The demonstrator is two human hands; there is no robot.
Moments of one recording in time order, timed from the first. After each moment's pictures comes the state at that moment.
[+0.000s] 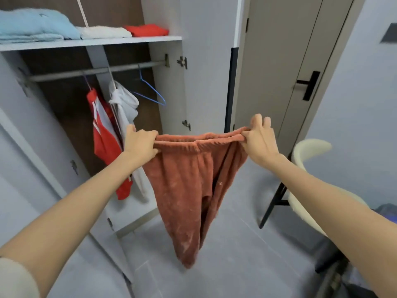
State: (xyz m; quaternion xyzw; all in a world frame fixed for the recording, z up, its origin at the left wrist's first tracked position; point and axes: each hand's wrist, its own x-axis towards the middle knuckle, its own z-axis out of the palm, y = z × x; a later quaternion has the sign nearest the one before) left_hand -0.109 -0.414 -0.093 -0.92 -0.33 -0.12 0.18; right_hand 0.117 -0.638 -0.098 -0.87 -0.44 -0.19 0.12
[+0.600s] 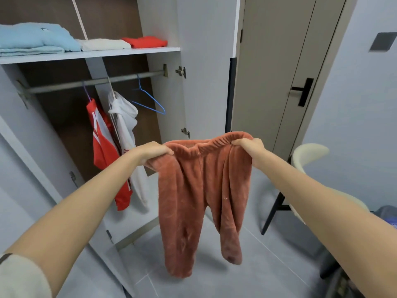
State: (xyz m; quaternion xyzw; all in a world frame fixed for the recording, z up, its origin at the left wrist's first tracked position) left_hand -0.096 -0.408 -0.072 -0.79 -0.43 -0.03 -0.43; right_hand 0.101 -0.605 -0.090 -0.76 -0.10 0.23 0.59
